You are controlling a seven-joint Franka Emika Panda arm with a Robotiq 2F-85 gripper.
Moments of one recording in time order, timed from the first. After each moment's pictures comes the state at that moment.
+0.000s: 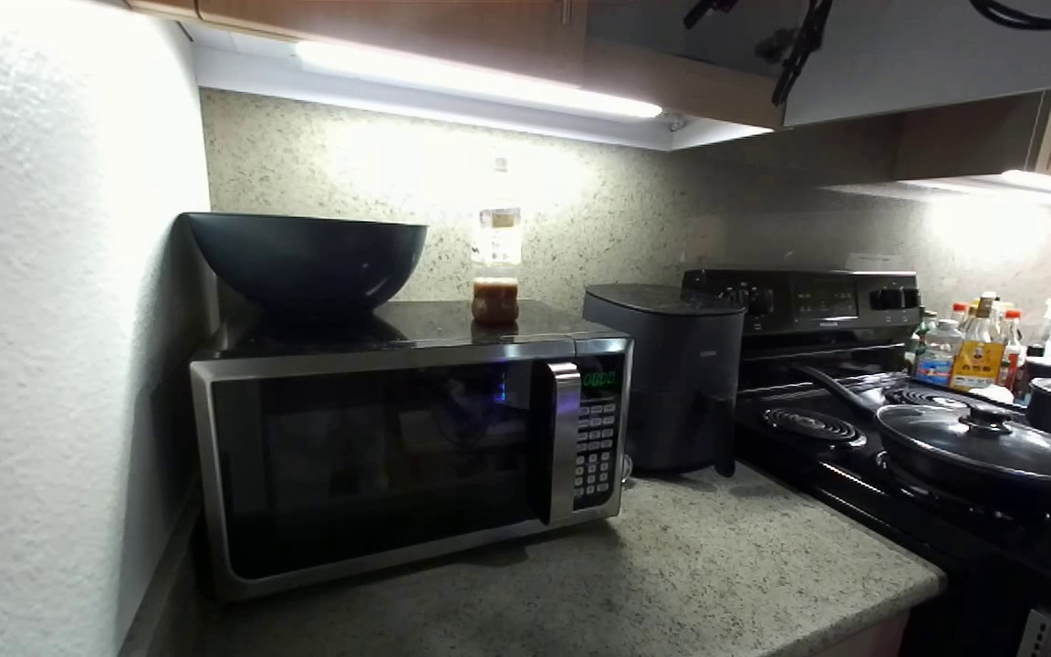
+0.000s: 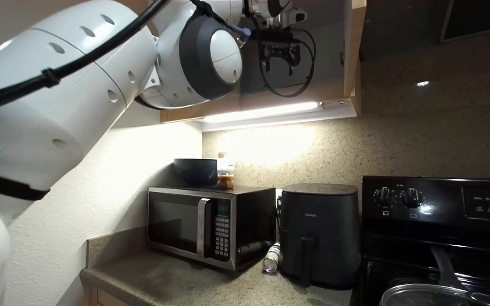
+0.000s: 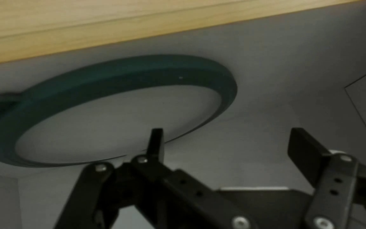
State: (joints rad) arm -0.20 0.57 0.06 -0.34 0.33 1.78 0.03
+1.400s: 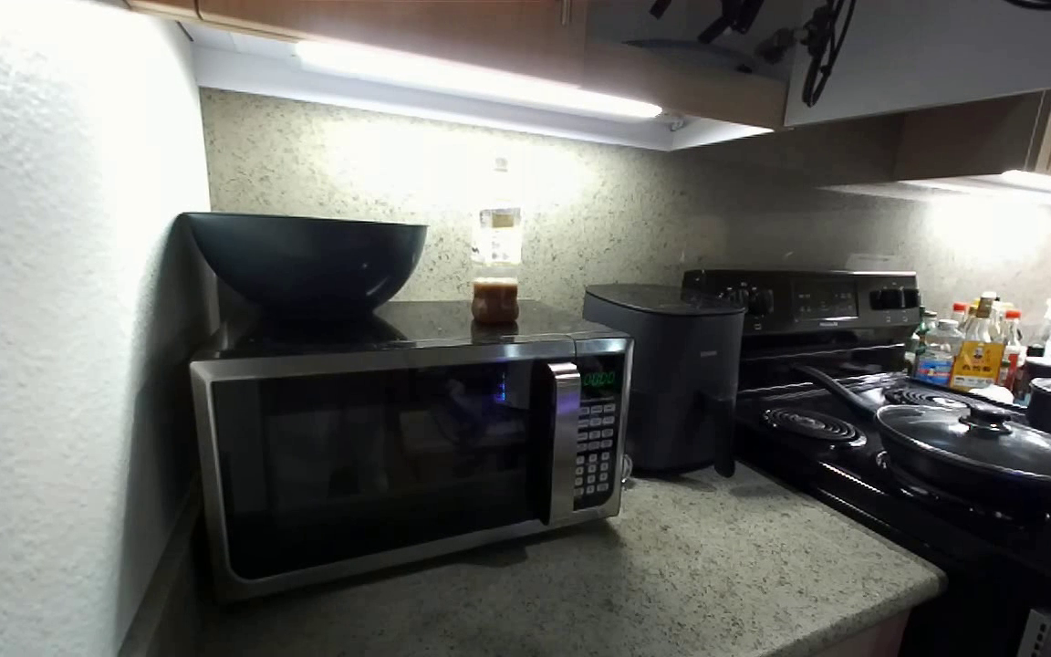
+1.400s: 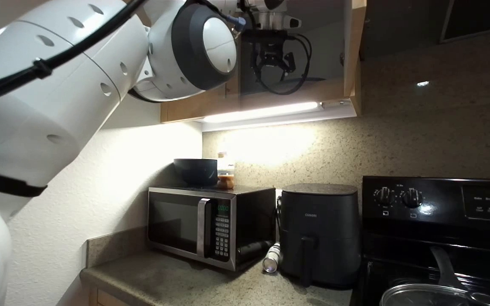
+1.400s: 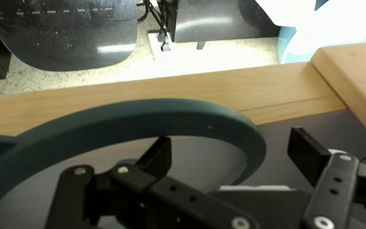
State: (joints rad) arm -0.19 0.52 0.05 -0.39 0.30 1.50 0.03
